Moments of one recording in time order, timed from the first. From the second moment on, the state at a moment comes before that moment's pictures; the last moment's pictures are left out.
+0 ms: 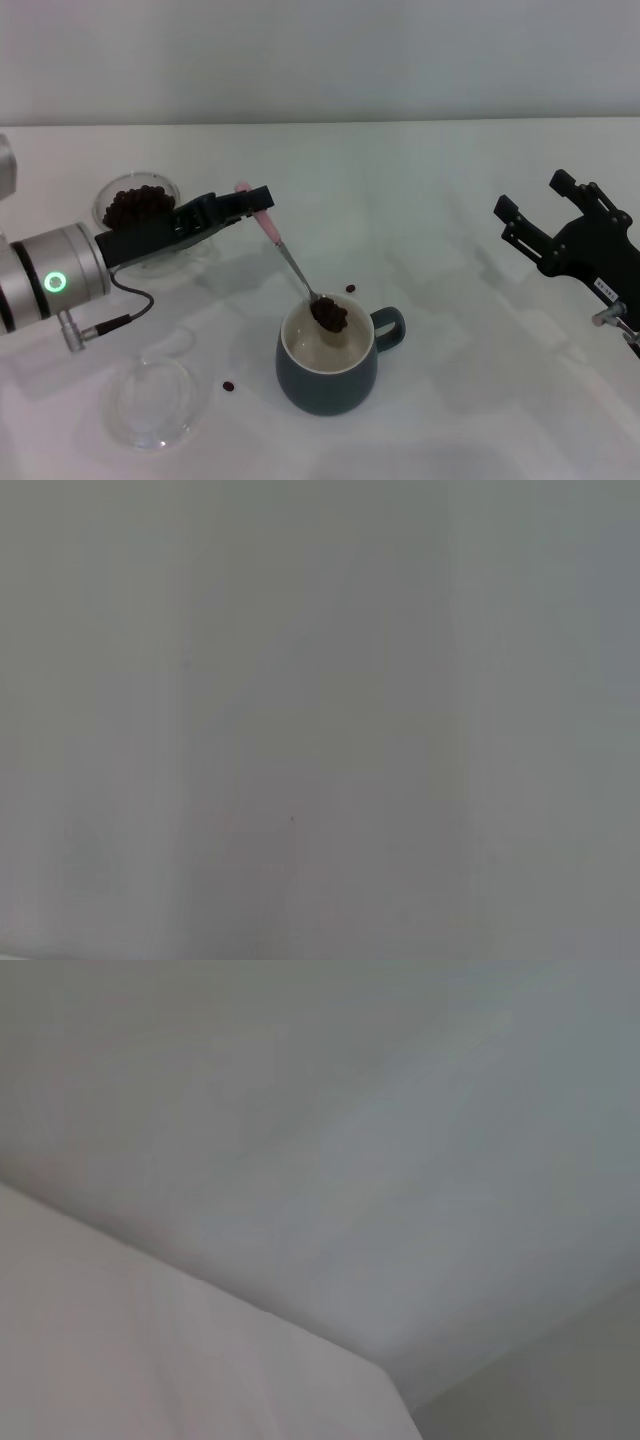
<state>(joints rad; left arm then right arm) -0.64 -2.07 0.90 0.35 -1.56 -1.28 1.24 0.30 2.01 -2.14 -0.20 0.30 -1.27 0.41</state>
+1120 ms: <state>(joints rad) -0.56 -2.07 1.00 0.54 -1.71 -1.43 1.50 0.29 2.01 -2.14 -0.21 0.31 -1.27 0.41</state>
